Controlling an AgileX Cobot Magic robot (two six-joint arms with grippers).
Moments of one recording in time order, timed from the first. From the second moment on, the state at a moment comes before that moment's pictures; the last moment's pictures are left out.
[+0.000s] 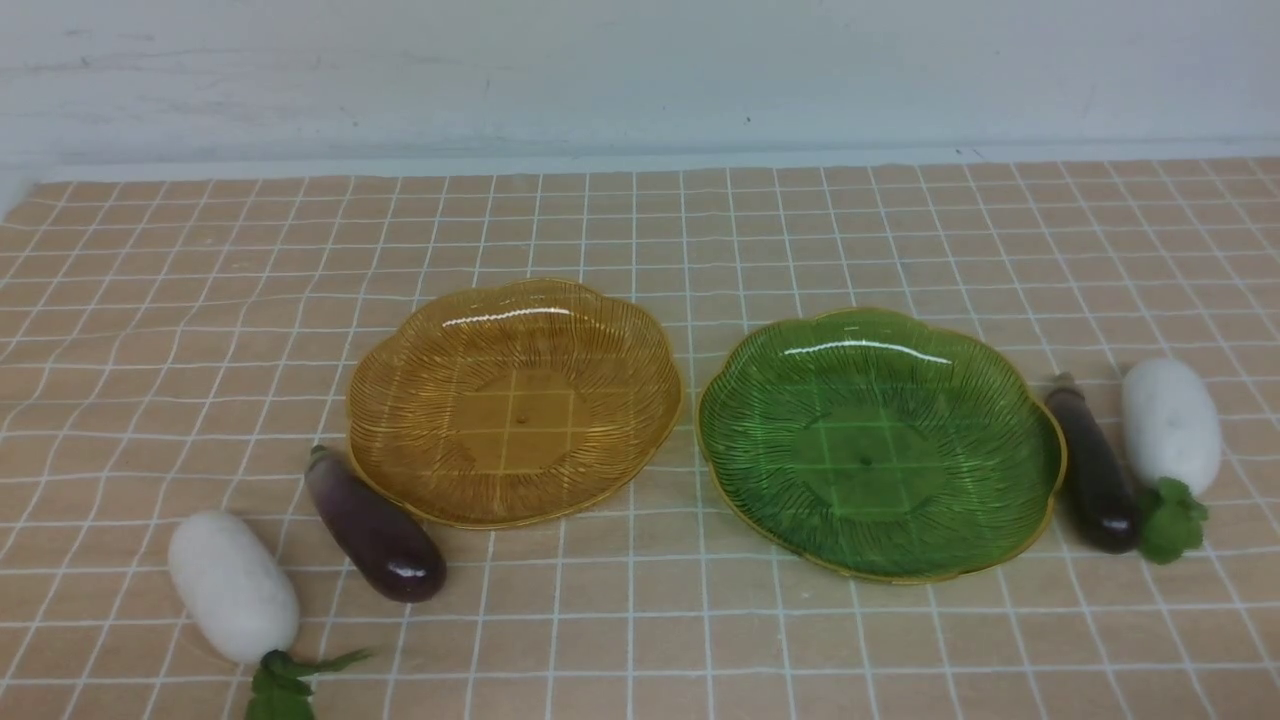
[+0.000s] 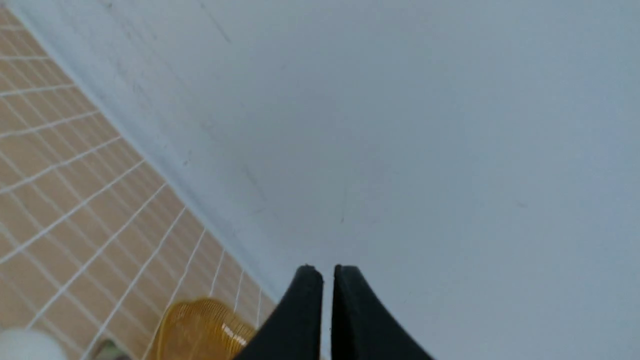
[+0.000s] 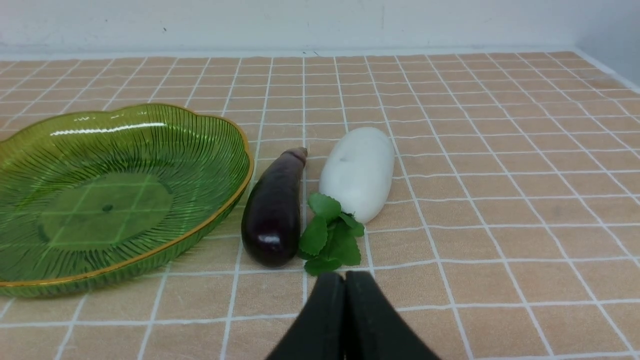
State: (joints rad) right arm -0.03 -0.01 0.03 -0.09 0.38 0.14; left arm -0.04 -0.02 0.02 -0.79 -0.15 -0.17
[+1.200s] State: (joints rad) right arm 0.00 0.55 -0.89 0.29 1.02 -0.02; left arm 0.07 1.40 -1.01 -0.23 0.96 -0.07
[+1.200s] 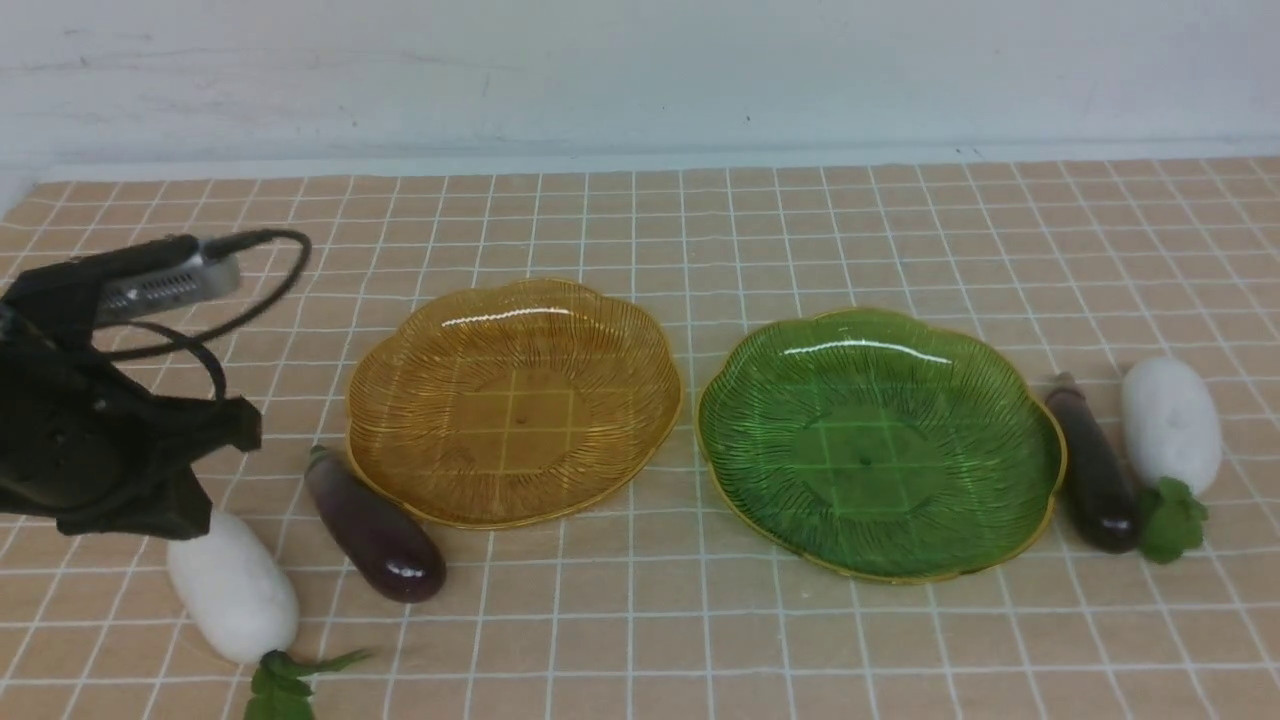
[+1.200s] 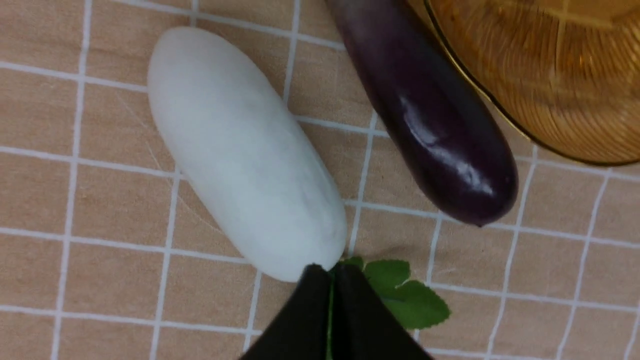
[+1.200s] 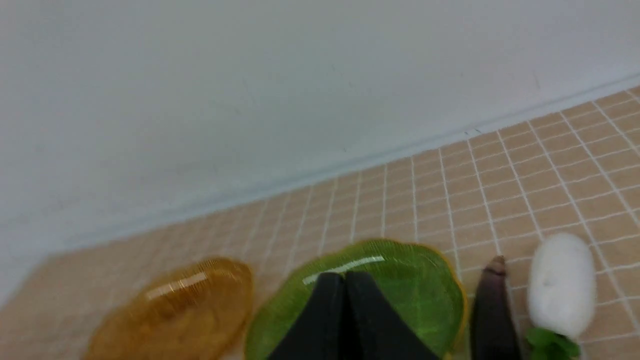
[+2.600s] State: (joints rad) right arm 0.00 0.81 -0.90 0.59 1.26 -0.36; left arm 0.15 1.77 -1.03 -0.22 0.84 -0.12
